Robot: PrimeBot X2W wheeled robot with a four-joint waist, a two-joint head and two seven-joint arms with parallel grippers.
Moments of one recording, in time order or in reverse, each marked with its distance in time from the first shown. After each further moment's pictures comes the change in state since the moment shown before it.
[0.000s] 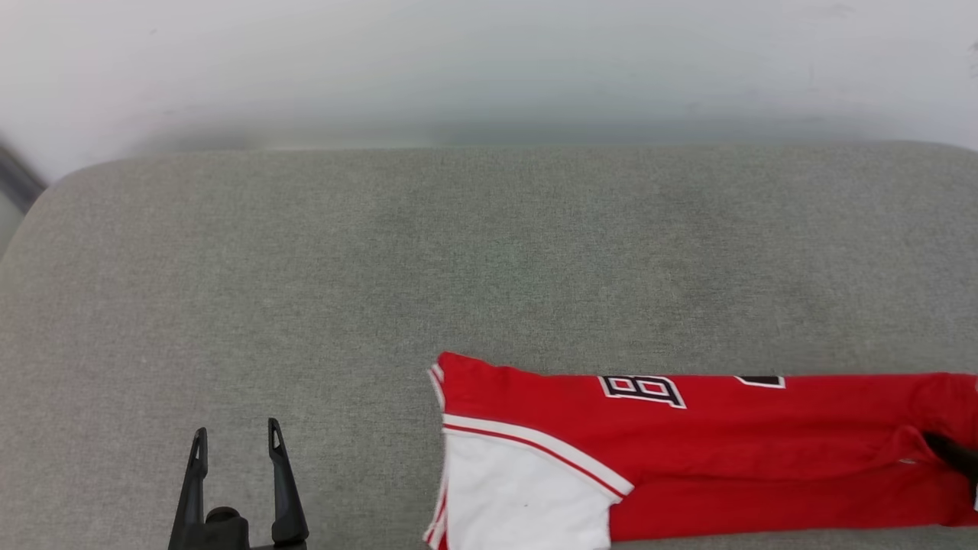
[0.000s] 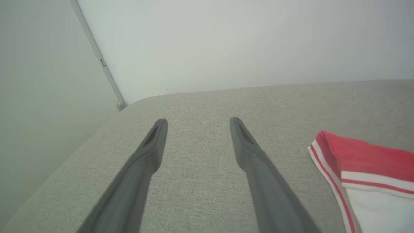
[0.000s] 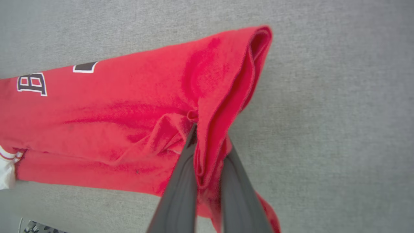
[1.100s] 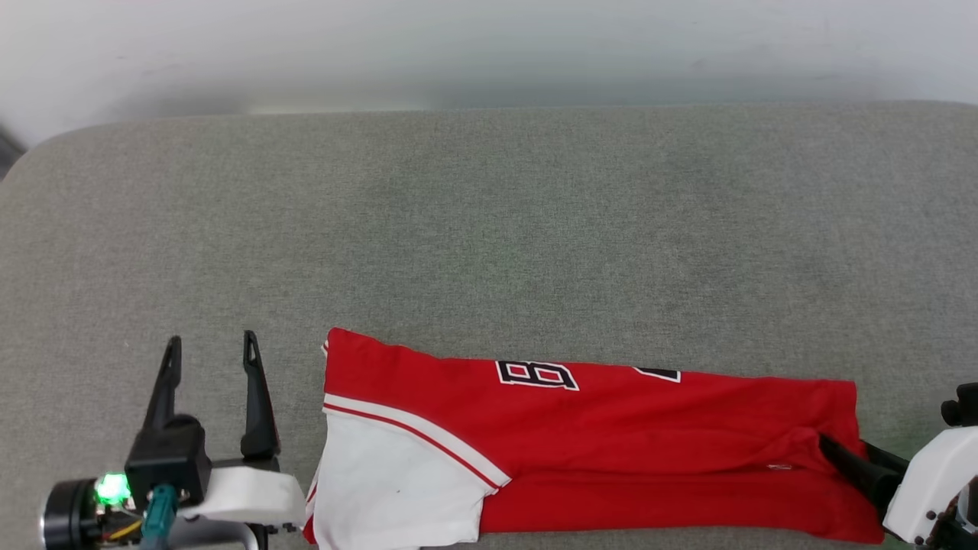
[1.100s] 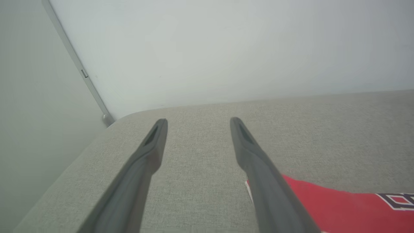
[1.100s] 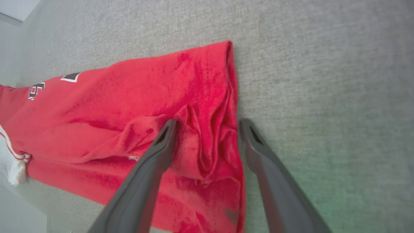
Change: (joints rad) left arm -0.285 0.424 -0.342 -0.036 -0.429 0.271 0.001; right arm 0.064 0.116 0.058 -0.067 0.087 0.000 -0.157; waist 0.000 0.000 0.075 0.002
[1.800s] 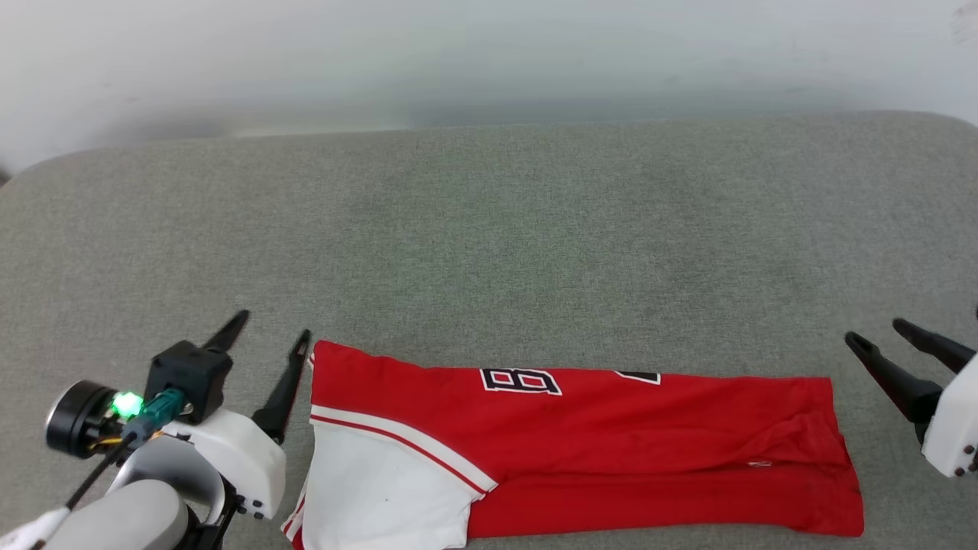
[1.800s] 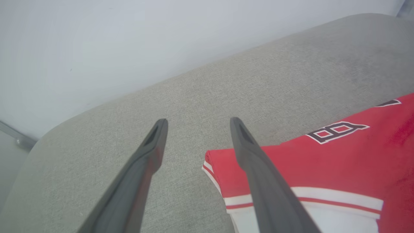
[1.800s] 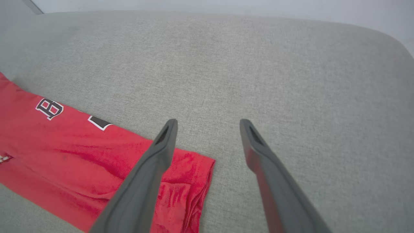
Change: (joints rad) left arm -0.439 0.353 -0.552 0.035 -0.420 -0.203 0.084; right arm -0.208 -0.198 0.179 -0.139 -0.169 0.000 -0.174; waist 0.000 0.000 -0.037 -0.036
